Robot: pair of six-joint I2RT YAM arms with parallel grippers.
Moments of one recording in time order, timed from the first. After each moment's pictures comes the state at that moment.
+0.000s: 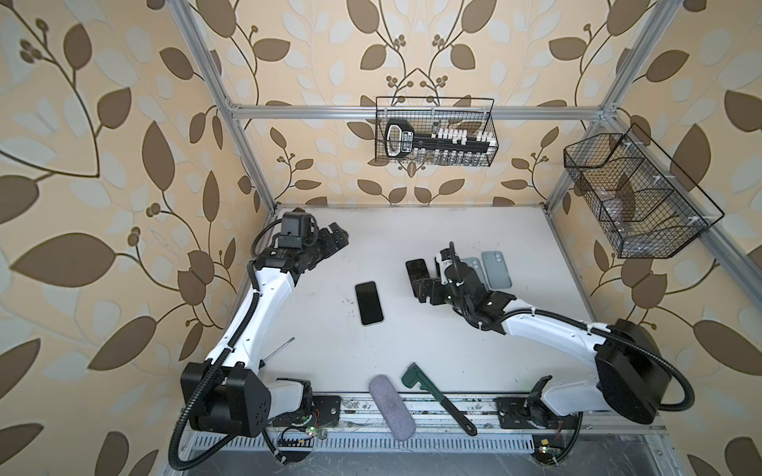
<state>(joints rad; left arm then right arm) -0.01 1.27 1.19 -0.64 0.20 -0.66 0.78 1.46 0.85 -0.03 0.19 0.52</state>
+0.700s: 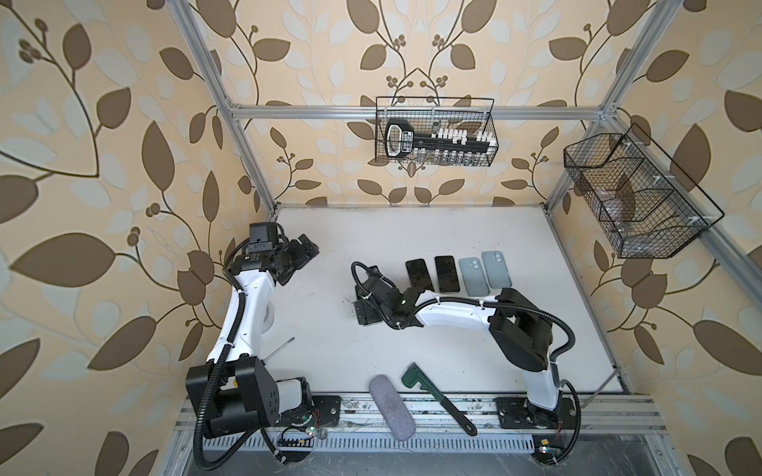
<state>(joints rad) 0.22 1.28 1.13 -0.71 0.30 -0.60 1.05 2.06 1.46 -0.34 0.28 0.62</state>
